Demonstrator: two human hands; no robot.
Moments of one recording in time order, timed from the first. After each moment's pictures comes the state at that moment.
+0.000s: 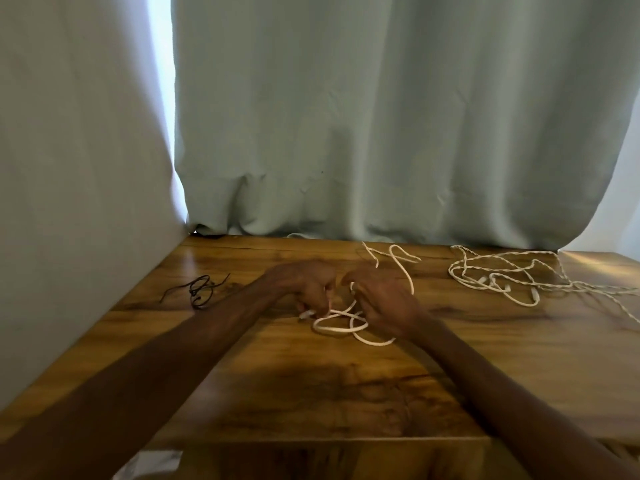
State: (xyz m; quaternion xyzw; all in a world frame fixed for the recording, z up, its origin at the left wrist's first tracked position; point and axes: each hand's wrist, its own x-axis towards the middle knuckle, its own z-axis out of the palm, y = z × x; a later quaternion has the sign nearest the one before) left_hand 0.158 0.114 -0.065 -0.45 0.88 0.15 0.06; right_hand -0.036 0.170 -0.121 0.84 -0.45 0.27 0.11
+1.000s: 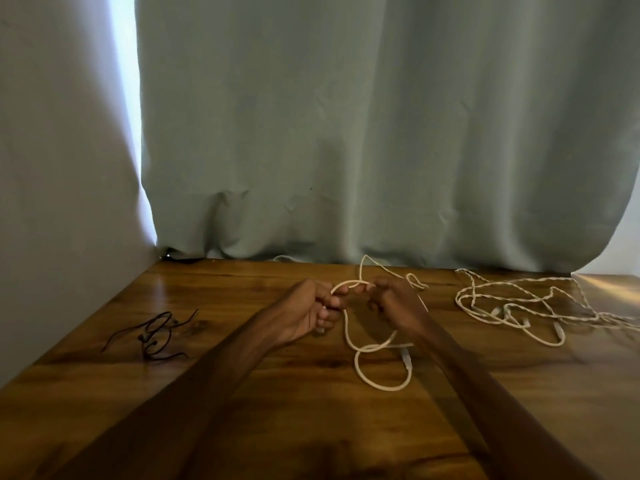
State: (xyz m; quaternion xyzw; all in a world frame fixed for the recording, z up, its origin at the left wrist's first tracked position) left_hand 0.126 0.072 -0.096 -0.27 0.56 0.72 -0.30; right_hand -0.065 0.109 -0.093 0.59 -0.62 0.45 -0.23
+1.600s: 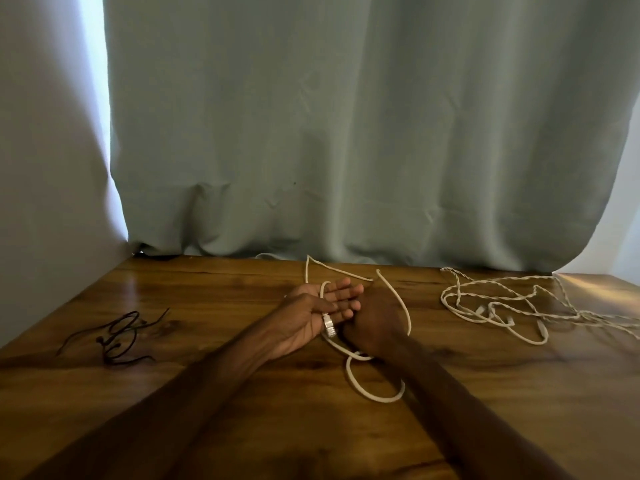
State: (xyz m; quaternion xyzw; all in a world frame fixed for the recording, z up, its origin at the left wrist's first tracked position) left_hand 0.095 0.077 -0.116 -0.14 0.45 0.79 -0.39; right_hand -0.055 0.109 -0.118 0.77 -0.58 0.25 0.12
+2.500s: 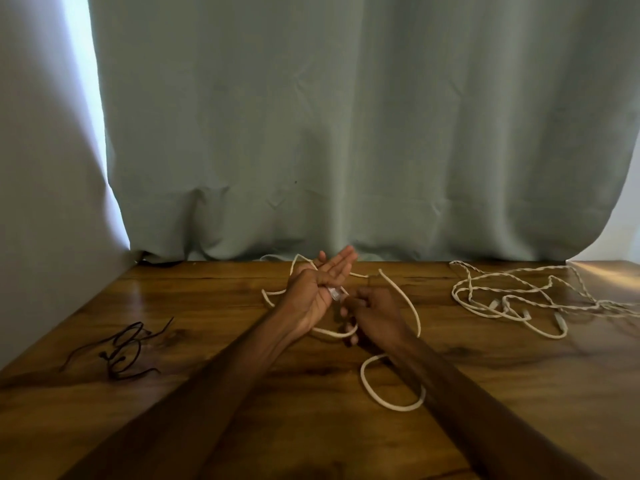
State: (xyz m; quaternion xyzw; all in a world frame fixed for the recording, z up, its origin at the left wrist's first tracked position) left_hand 0.077 0.040 -0.104 -0.09 0.33 0.79 -0.52; right_hand -0.043 0.106 -0.120 0.54 -0.57 0.51 -0.35
